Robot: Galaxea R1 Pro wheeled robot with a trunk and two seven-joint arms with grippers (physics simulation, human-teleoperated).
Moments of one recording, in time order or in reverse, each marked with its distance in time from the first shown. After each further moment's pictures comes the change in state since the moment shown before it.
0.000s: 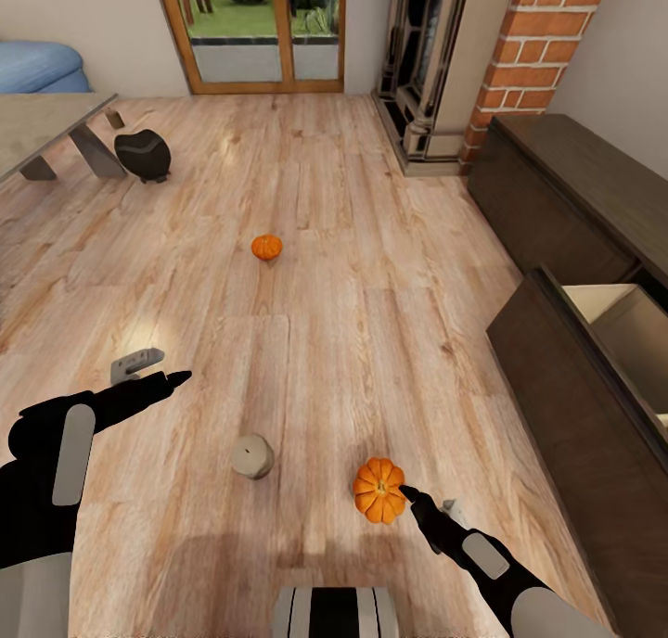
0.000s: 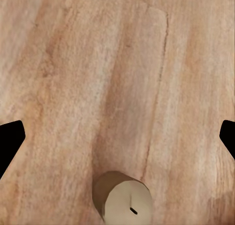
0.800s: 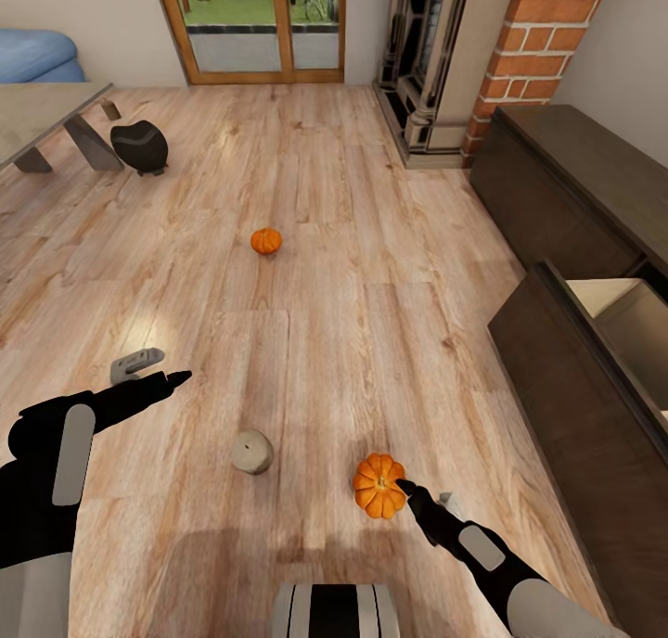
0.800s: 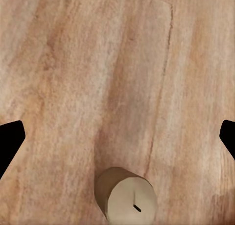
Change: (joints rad) left arm 0.000 0.000 0.000 0.000 0.000 0.001 -0.001; right arm -0.020 0.006 0.012 0.000 0.002 0.001 0.002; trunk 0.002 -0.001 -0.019
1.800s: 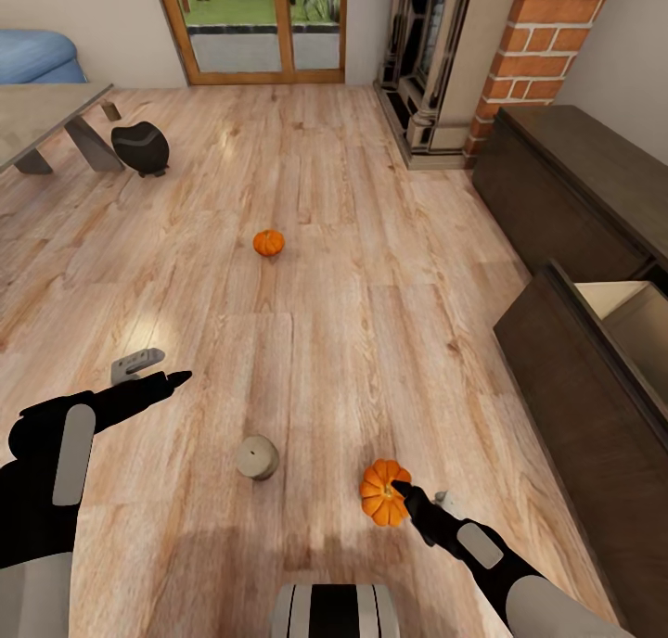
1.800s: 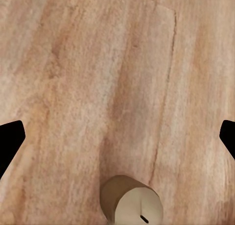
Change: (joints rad) left arm 0.000 -0.001 0.000 0.000 0.000 -0.001 0.001; right arm -0.007 0.000 0.024 0.001 0.002 0.053 -0.003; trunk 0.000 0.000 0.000
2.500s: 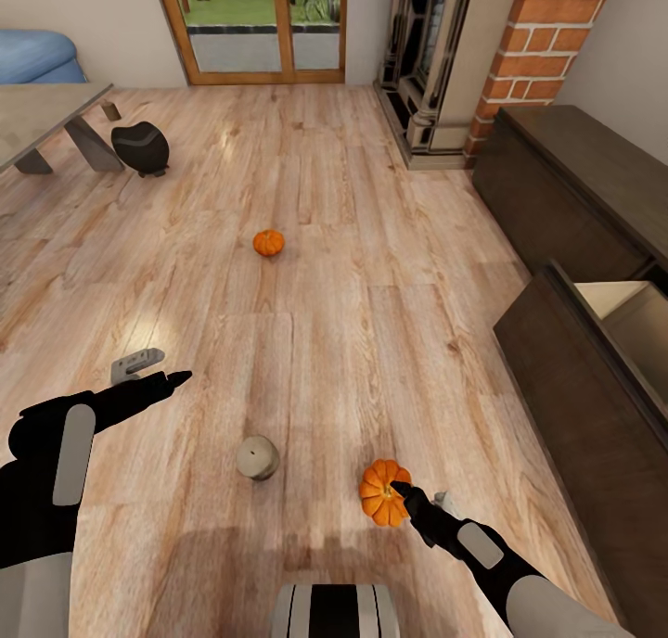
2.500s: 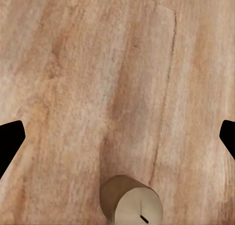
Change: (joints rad) left arm 0.000 0.000 0.000 0.000 0.000 0.000 0.000; right arm 0.000 -0.001 0.000 -0.001 0.001 0.010 0.002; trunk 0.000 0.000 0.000
